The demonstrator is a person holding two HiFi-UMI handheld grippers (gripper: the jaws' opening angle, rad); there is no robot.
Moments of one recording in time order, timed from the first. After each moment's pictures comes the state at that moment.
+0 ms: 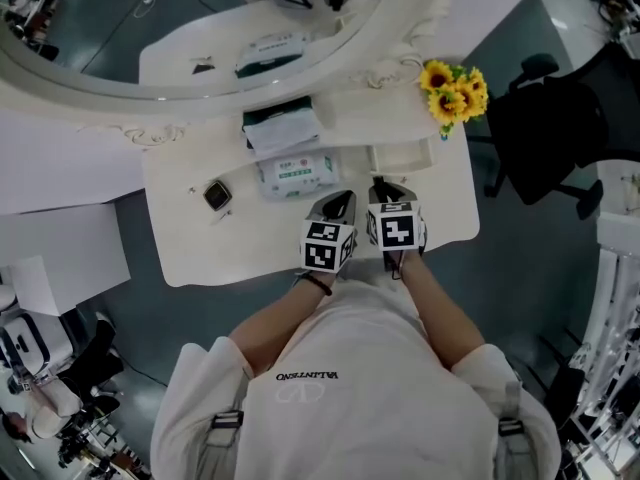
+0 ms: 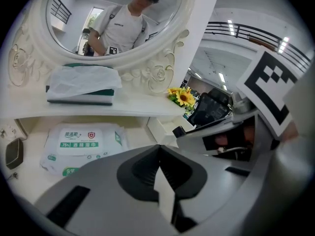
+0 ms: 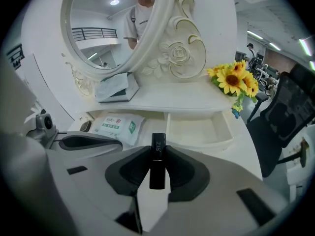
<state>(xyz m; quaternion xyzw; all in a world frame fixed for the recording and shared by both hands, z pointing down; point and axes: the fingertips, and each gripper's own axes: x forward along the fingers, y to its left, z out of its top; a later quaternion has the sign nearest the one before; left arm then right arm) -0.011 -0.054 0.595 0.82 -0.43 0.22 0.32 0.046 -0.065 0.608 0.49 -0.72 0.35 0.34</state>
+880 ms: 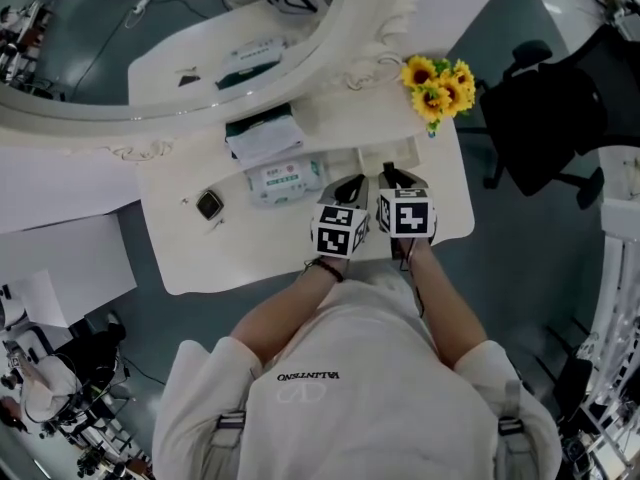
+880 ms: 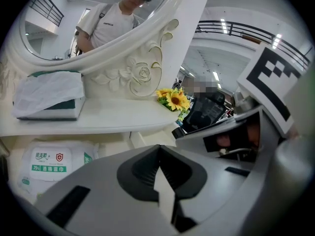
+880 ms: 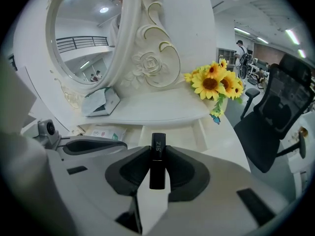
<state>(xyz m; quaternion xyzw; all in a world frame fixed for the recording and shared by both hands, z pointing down) 0.051 -0.093 0.587 0.84 -0.41 0.22 0.29 0.103 -0.097 0.598 0.53 -0.70 0.37 0.30</state>
